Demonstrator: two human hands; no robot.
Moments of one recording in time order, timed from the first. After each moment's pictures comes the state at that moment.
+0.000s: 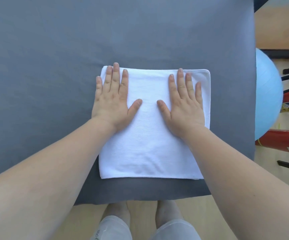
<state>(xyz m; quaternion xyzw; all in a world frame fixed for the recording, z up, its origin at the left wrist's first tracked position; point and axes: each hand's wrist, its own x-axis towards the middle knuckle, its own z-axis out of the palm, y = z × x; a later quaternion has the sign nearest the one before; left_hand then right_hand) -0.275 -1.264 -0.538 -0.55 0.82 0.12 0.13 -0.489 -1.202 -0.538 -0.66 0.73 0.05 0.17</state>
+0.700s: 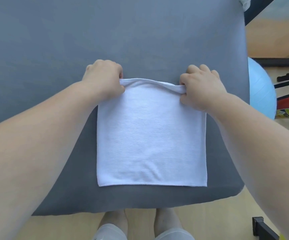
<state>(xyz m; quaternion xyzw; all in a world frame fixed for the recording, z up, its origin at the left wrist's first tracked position) -0.288 -1.356 -0.489 -0.56 0.79 0.20 0.14 -0.547 -1.280 -0.490 -0.70 0.68 0.17 0.15</state>
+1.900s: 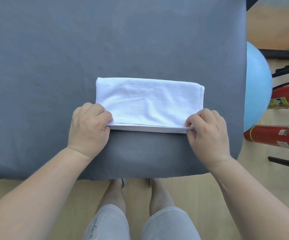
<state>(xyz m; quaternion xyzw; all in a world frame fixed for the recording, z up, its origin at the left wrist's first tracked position) -0.209 -1.155 -0.506 -0.52 0.83 0.12 -0.16 -0.525 -1.077 -0.497 -0.69 0.71 -0.14 0.08</state>
